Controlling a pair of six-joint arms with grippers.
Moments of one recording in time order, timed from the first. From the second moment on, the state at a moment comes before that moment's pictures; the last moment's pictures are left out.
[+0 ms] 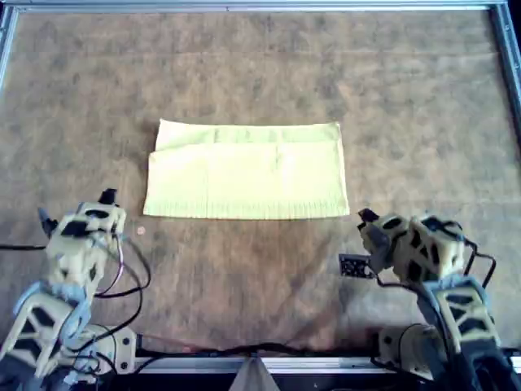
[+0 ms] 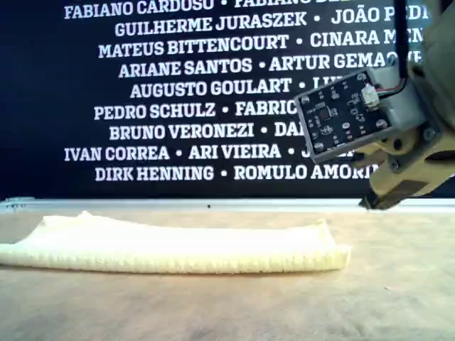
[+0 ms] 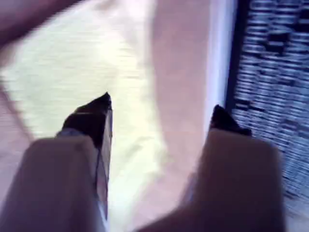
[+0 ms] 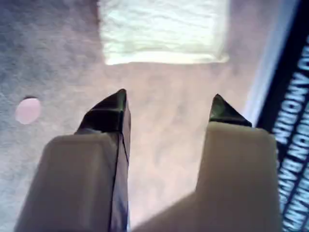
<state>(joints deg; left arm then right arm) -22.7 172.8 155.5 35.8 -14.8 1.8 10.7 153.2 164.1 23.6 -13.2 -3.2</state>
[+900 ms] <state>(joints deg) -22.7 177.6 162.1 35.9 -14.8 1.8 12.3 176.8 173.3 23.6 -13.6 -4.0</state>
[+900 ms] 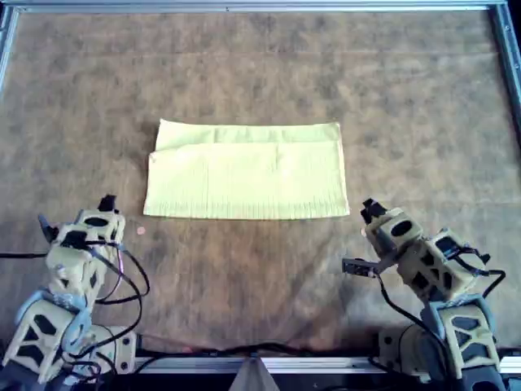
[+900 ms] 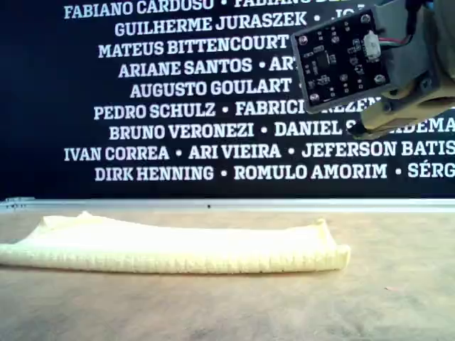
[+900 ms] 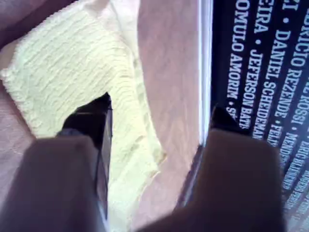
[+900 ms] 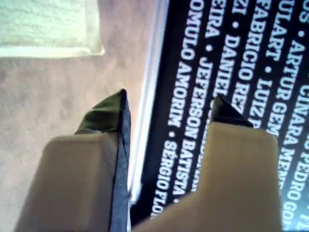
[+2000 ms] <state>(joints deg) -22.7 177.6 162.5 35.9 -14.8 1.8 12.0 101.6 134.4 23.6 -13.6 -4.1</state>
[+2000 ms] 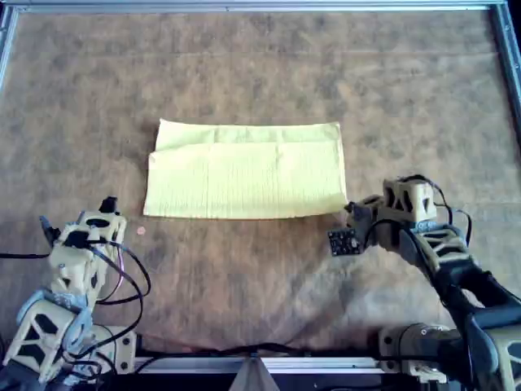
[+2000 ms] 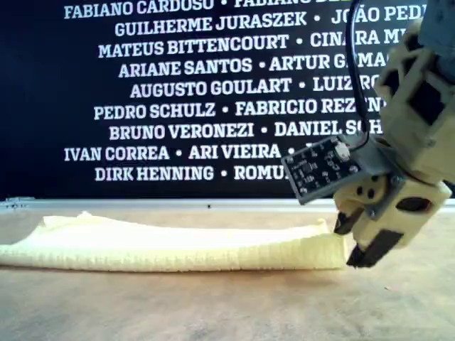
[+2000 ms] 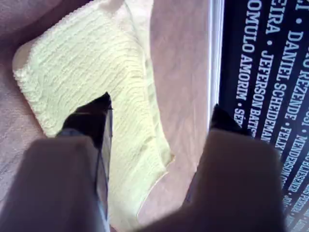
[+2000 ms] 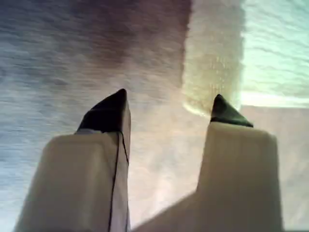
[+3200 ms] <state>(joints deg) -22.7 177.6 168.4 35.9 -14.8 2.4 12.2 103.4 128.5 35.2 -13.6 -4.1</state>
